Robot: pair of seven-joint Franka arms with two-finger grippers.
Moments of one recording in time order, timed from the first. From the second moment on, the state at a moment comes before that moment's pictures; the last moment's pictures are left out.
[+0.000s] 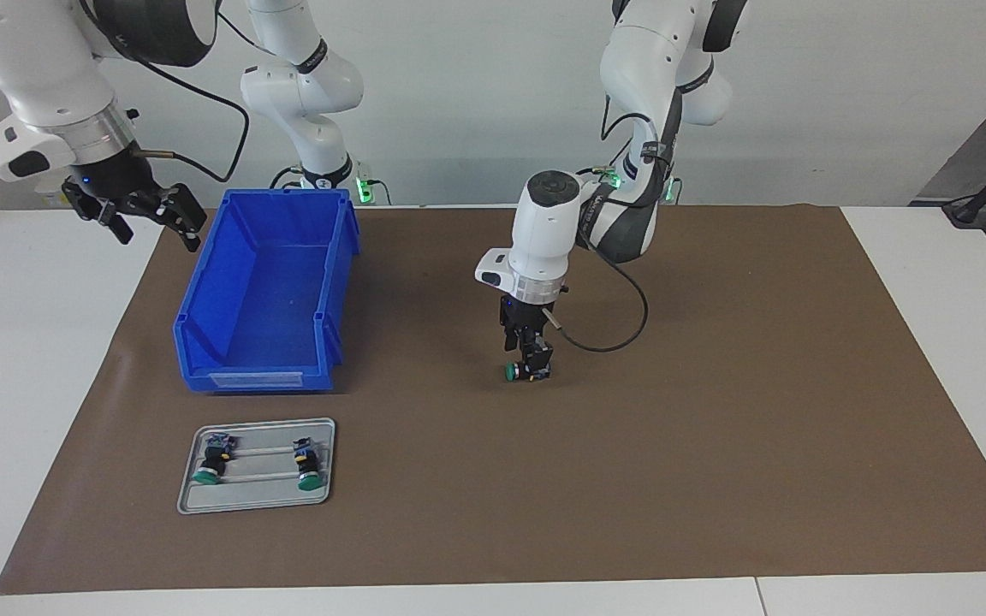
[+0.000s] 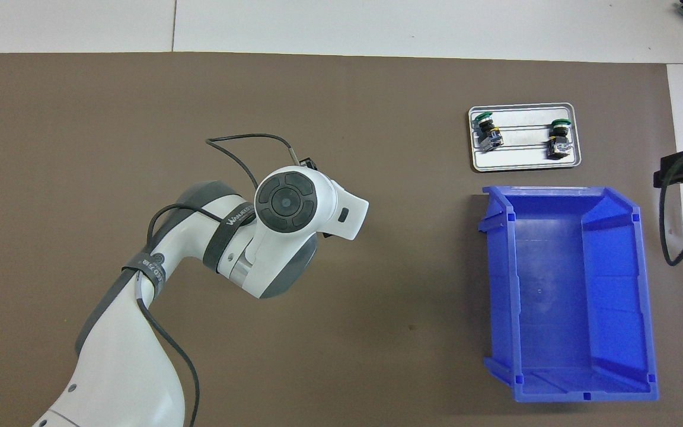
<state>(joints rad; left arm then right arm) -0.63 0.40 -0.01 -1.79 0.05 2.44 0.59 0.07 0.03 -0.18 -1.53 -0.03 1.57 0.05</state>
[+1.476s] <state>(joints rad) -0.65 0.45 -0.01 -1.81 0.05 2.48 0.59 0.13 0.03 -0.18 -1.51 -0.03 1.53 0.05</state>
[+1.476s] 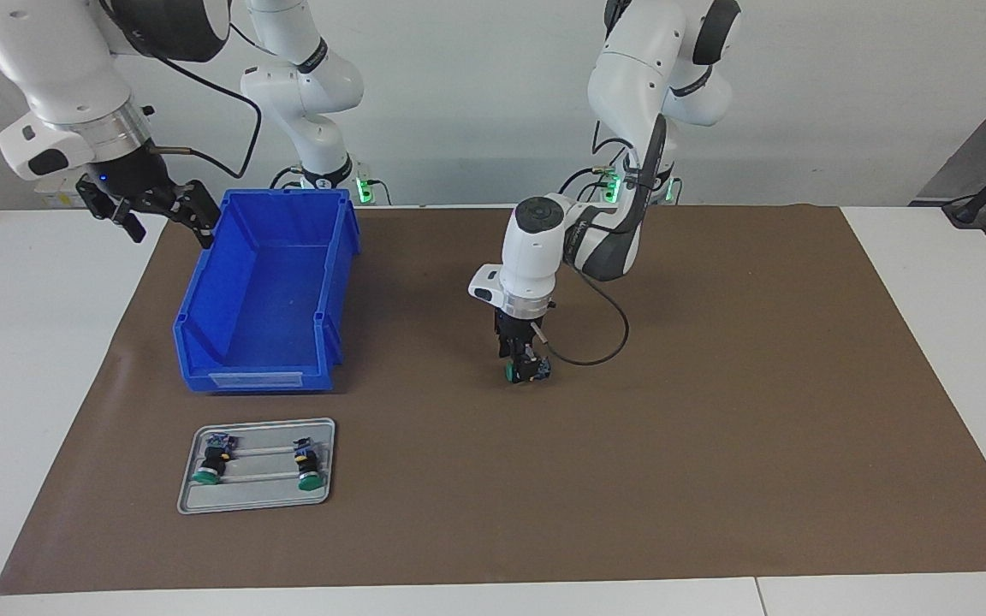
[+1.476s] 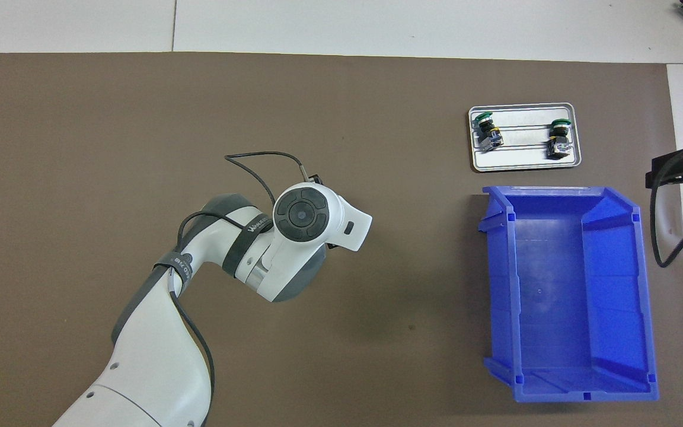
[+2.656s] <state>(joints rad) -0.66 0.46 -0.02 -1.71 0.05 2.24 0.59 0.13 0.02 -0.18 -1.50 -0.03 1.51 0.05</state>
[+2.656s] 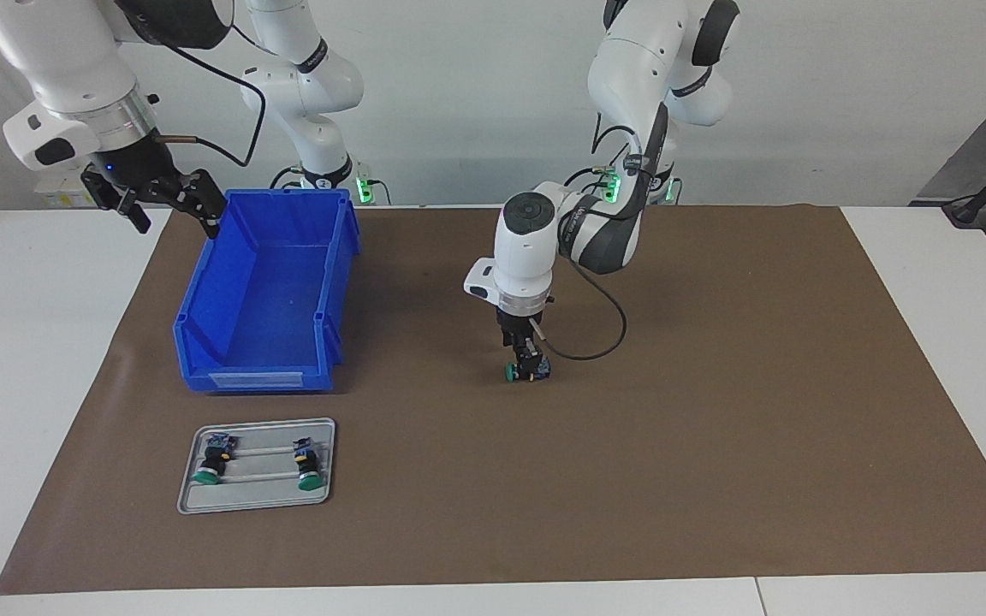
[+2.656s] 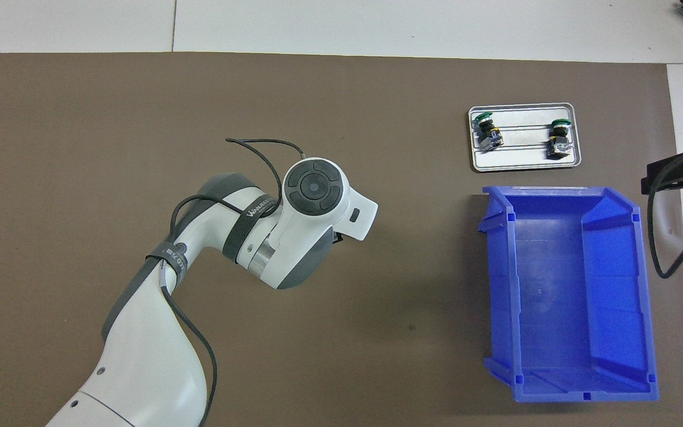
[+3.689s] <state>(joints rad) -0.66 0.46 -0.01 -1.77 0.02 2.42 0.59 0.13 0.02 -0.18 -1.50 -0.03 1.51 0.05</state>
